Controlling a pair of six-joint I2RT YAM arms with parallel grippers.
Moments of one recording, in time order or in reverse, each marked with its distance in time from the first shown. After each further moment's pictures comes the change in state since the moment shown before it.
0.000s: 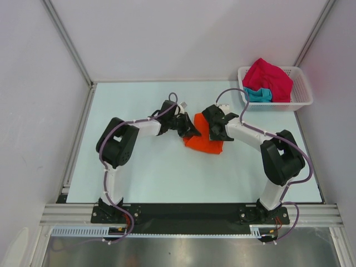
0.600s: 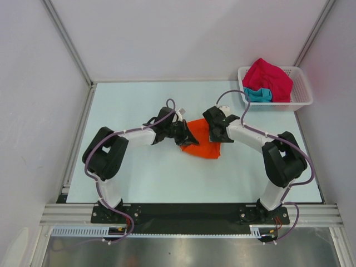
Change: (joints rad) left arm -0.056 -0.236 -0.208 -0.032 -0.068 0.012; right arm 0.008 -0.021 -0.039 0.029 -0.026 0.005
